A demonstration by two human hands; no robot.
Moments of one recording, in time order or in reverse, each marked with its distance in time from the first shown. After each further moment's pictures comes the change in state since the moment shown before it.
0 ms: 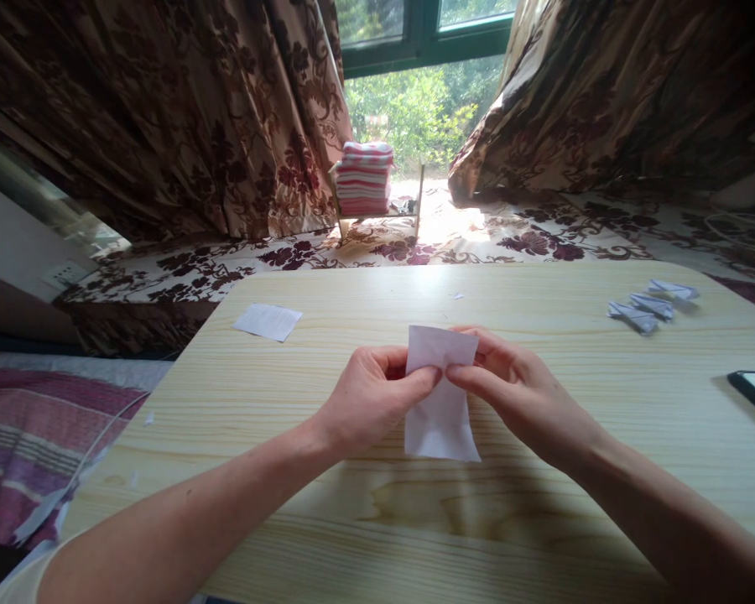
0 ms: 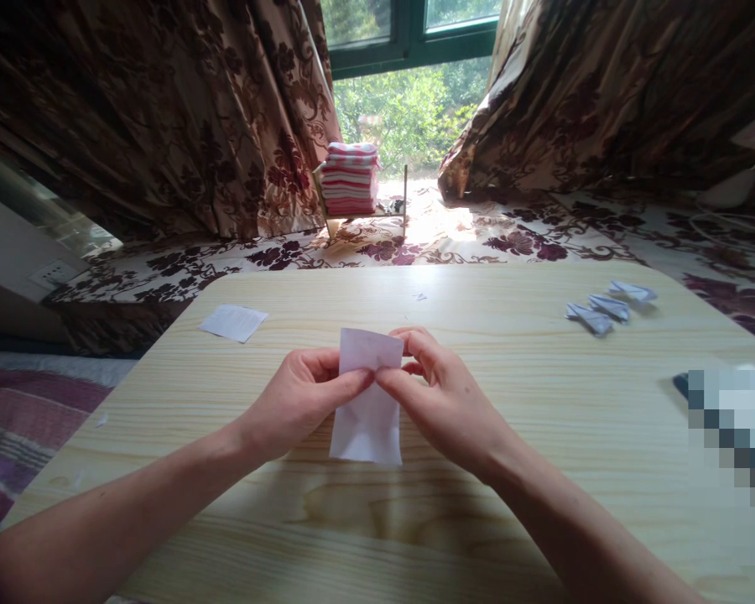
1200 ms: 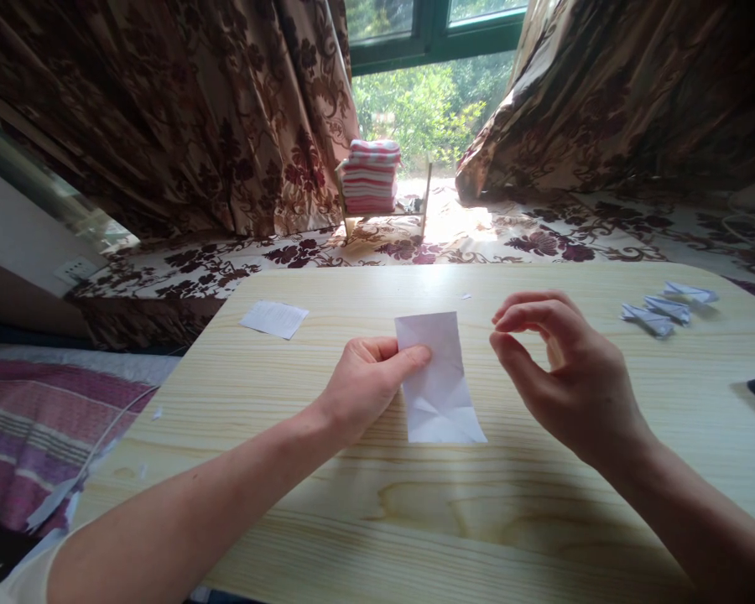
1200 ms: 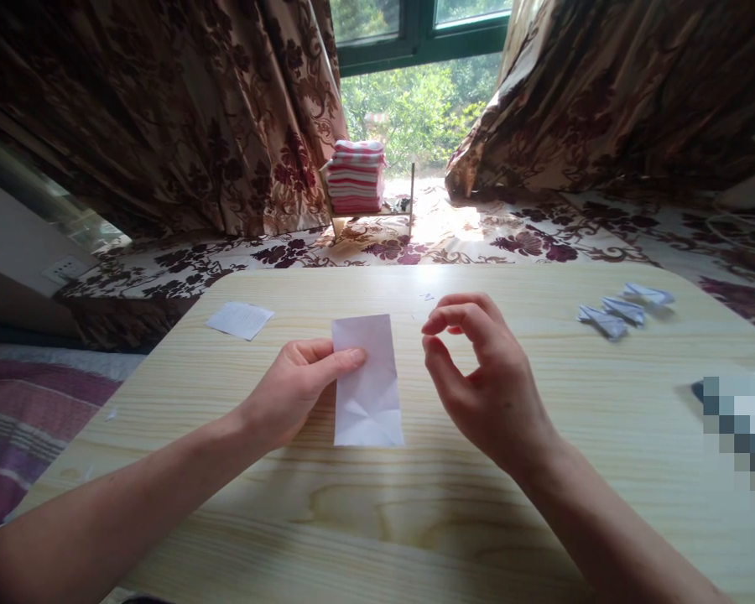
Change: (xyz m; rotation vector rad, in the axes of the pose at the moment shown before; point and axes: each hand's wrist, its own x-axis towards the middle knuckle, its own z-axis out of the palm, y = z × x) left_hand 0.005 0.001 -0.008 -0.192 0.125 -0.072; right_hand 0.006 0.012 -0.023 -0.466 0.386 -0.547
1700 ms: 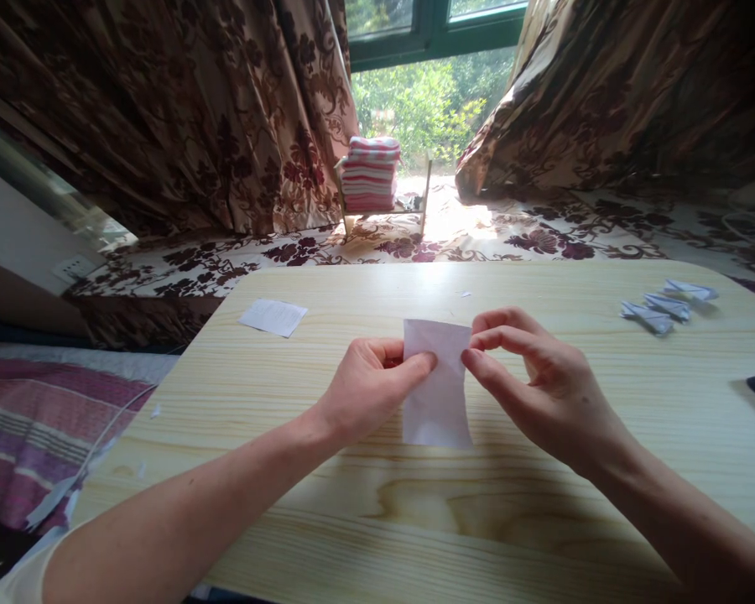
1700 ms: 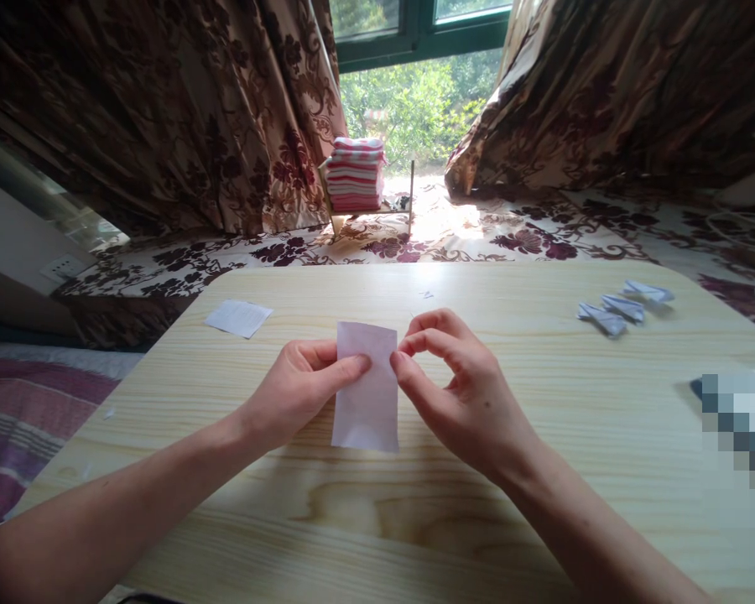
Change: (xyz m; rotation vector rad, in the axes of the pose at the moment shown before) left_hand -0.004 0.001 0.003 0.201 -0.033 0.058; right_hand -0.006 -0.014 0.008 -0.032 -0.184 0.050
